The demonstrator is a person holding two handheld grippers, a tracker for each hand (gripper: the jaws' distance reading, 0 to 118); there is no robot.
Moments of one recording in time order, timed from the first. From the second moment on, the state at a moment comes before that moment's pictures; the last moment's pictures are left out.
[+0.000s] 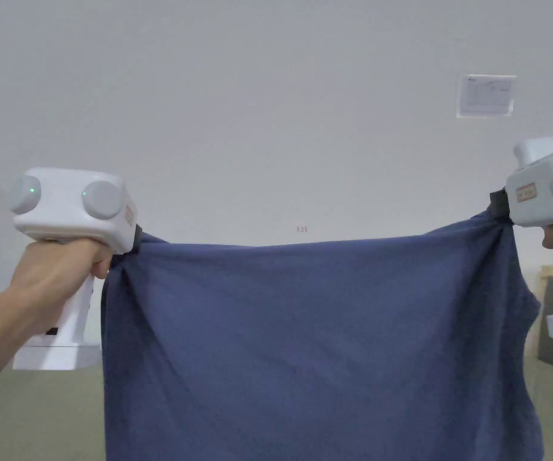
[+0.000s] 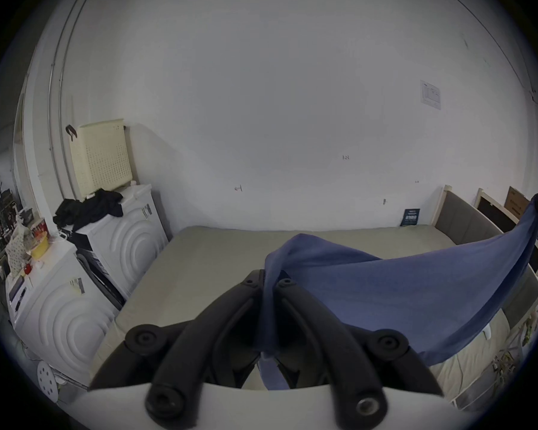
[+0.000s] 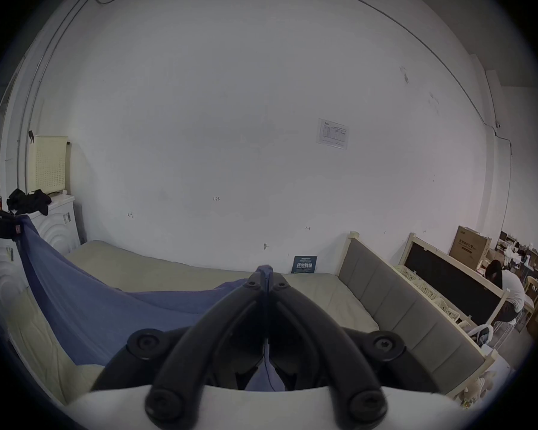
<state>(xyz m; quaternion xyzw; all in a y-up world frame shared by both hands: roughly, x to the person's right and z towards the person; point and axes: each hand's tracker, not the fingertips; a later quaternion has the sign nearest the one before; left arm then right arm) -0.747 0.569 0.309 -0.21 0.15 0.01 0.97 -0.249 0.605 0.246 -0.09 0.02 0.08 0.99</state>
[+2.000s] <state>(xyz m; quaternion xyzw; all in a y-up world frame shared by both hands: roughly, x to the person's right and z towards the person) -0.792 0.148 0.379 -0.45 0.11 -0.01 0.89 -0.242 0.166 0.346 -0.37 0.11 0.10 0.92</state>
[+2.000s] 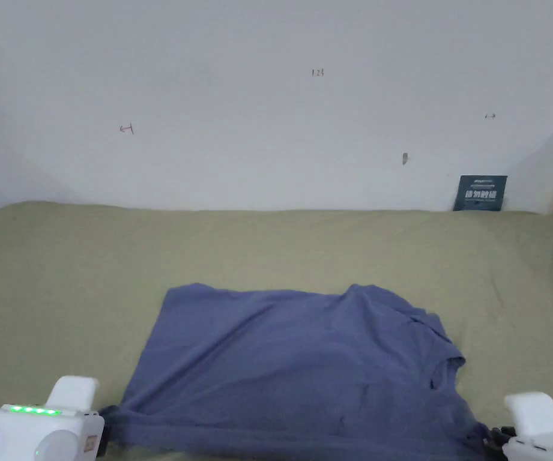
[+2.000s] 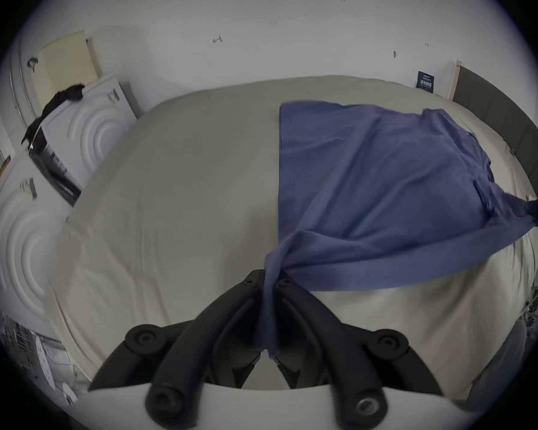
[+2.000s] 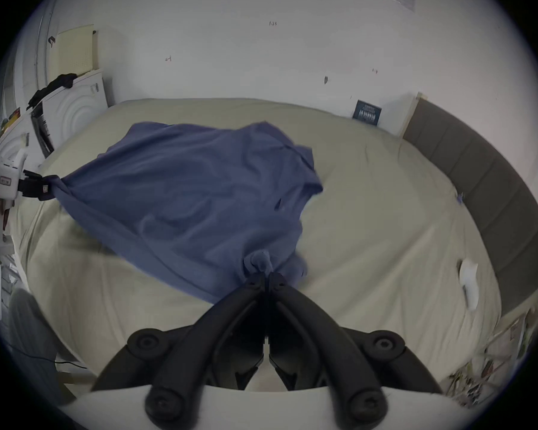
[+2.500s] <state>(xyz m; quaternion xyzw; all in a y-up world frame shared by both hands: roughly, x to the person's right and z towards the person) -0.787 0.131 0.498 -0.45 0.10 0.02 0.89 -0.210 0.147 0.472 -0.39 0.11 0.03 0.91</state>
